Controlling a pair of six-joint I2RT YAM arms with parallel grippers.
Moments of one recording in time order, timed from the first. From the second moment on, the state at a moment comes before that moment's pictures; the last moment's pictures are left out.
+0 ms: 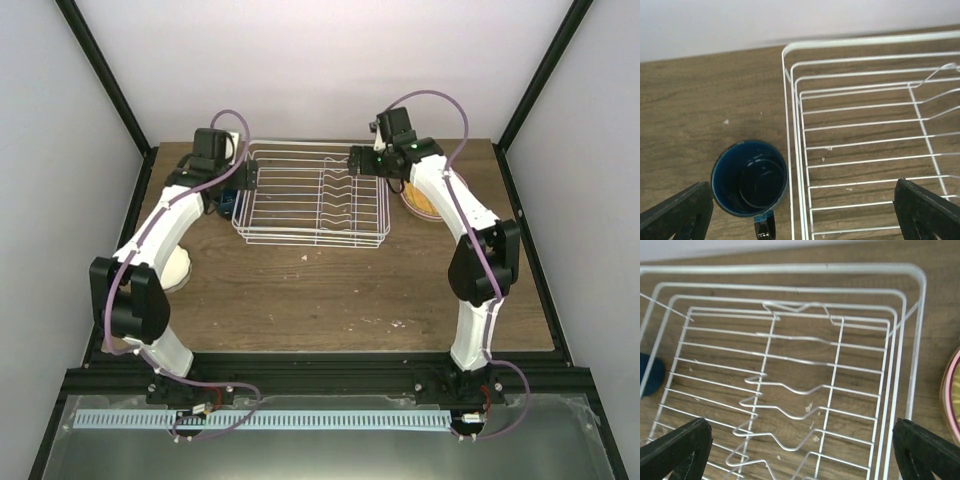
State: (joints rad) left arm -0.22 1.63 1.46 -0.50 -0.08 -0.04; right arm 0.35 1.92 1.85 -0.72 -0.08 0.31
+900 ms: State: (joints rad) left arm -0.22 1.73 1.29 -0.52 -0.18 -0.10; right arm 0.37 1.90 1.61 -0.85 0.11 0.31
